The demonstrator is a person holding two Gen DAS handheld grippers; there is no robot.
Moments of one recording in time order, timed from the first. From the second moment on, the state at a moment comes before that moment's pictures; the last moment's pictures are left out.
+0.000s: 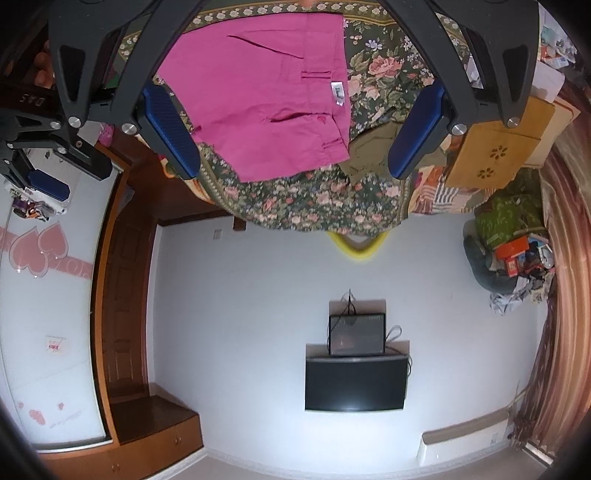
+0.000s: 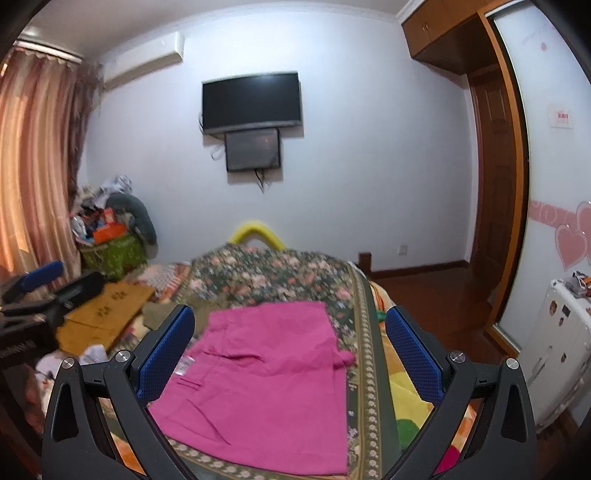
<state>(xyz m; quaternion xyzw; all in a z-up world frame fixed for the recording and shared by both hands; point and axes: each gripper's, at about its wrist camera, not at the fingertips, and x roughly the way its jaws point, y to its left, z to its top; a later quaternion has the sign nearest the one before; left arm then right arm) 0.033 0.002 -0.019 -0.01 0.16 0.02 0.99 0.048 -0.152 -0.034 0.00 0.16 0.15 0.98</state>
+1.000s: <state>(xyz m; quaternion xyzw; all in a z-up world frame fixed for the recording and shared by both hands) 0.250 0.081 -0.215 0.01 0.46 0.03 0.89 0.237 -0.171 -0.197 -0.04 0.43 0.18 0.89</state>
